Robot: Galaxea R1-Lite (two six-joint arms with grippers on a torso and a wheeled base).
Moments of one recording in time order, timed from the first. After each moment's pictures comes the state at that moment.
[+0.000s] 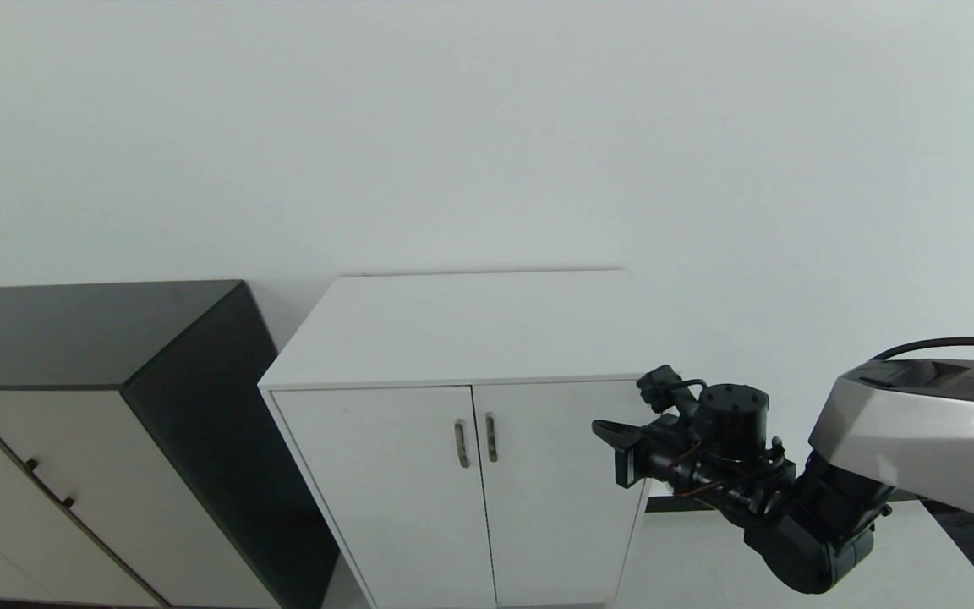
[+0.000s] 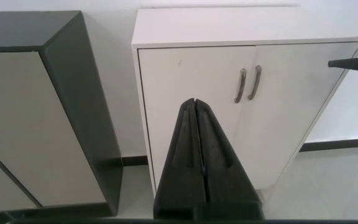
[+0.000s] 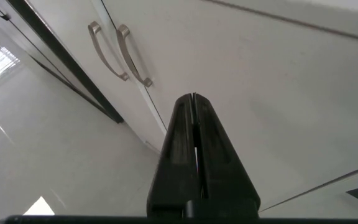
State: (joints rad) left arm -0.01 0.00 0.00 0.00 -0.02 -0.01; right arm 0.51 2.27 -0.75 -1.32 0.21 0.08
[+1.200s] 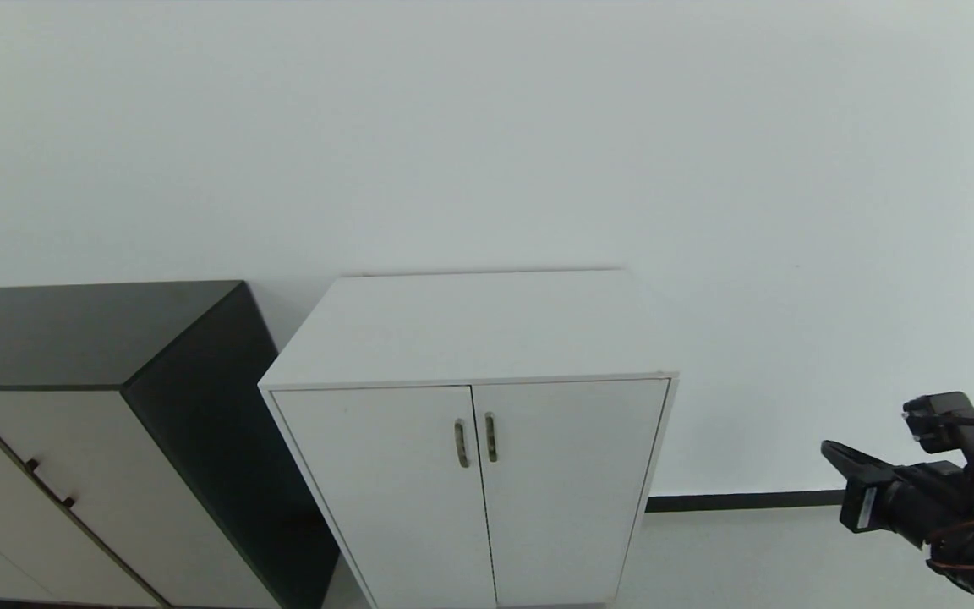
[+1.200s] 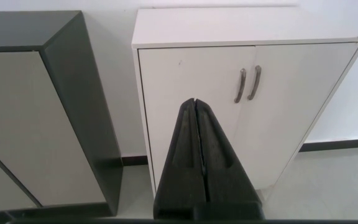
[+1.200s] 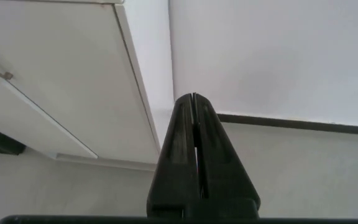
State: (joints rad) left arm -0.01 0.00 0.00 0.00 -0.02 -0.01; right arm 0.17 1.75 -0.03 -1.52 -0.04 0.01
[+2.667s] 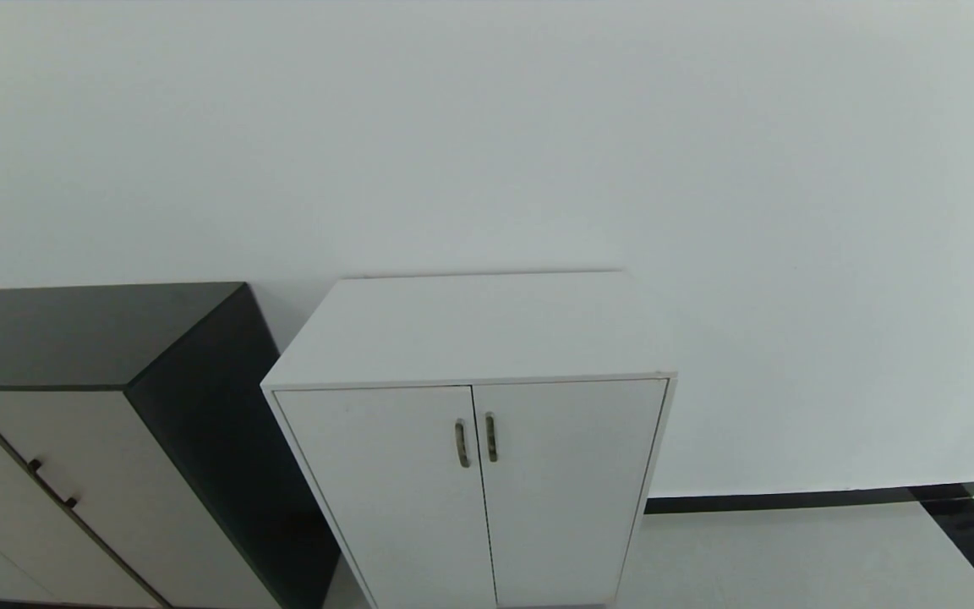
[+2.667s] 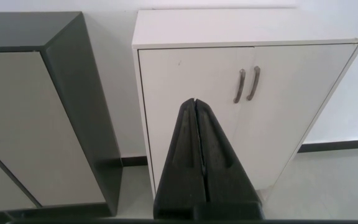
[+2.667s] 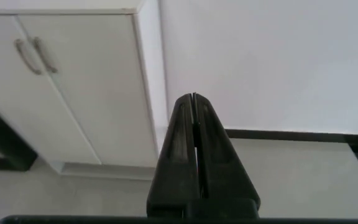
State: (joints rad) left arm -0.01 0.00 0.00 0.00 -0.02 -0.01; right arm 0.08 0.10 0.00 0.00 -0.03 -0.02
